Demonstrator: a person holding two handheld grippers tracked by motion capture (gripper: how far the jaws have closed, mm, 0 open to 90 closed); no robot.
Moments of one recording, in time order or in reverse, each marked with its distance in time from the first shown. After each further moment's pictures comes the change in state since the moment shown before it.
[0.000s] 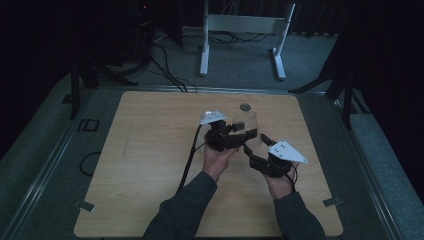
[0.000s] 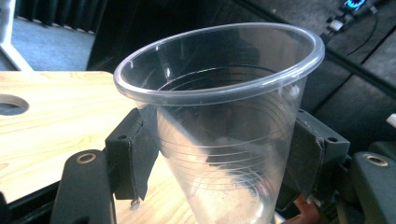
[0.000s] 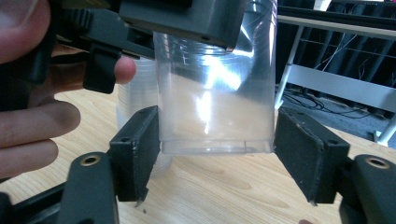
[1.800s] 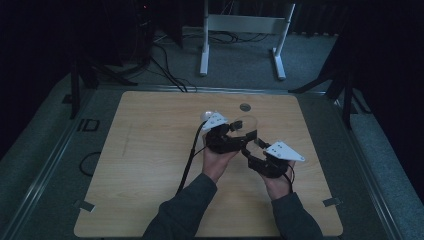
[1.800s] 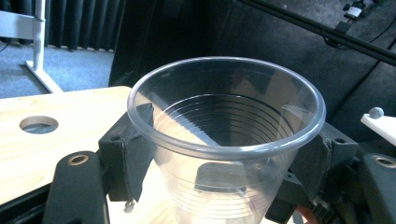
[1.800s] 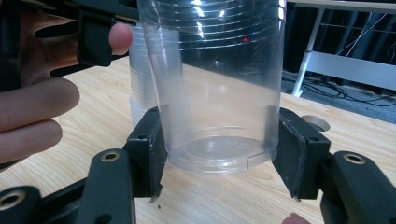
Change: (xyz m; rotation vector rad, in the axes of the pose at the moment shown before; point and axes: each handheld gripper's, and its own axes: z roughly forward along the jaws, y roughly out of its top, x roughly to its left) left arm -0.012 -0.001 -0.005 -0.028 0.067 0.109; right arm 0.000 -0.010 0.008 0.027 0.066 0.052
